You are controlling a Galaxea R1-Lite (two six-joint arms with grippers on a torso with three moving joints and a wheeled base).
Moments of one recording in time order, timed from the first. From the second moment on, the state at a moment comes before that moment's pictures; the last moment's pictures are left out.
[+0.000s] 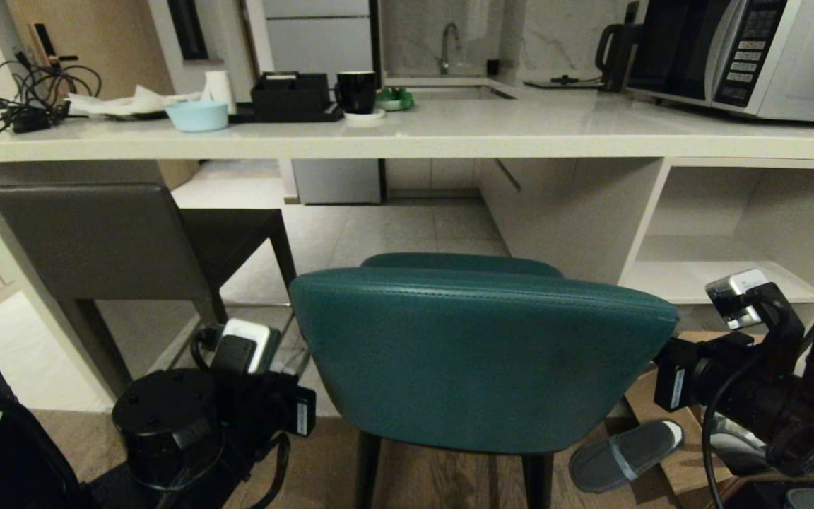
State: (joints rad) left arm -0.66 1.88 -0.20 -1.53 0.38 0.02; right arm 0.30 1.52 -0.31 -1.01 0.06 -0.05
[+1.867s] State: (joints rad) left arm -0.44 2.00 -0.49 -1.53 0.34 0.03; right arm 0.31 1.66 -0.43 -1.03 0.05 -0.05
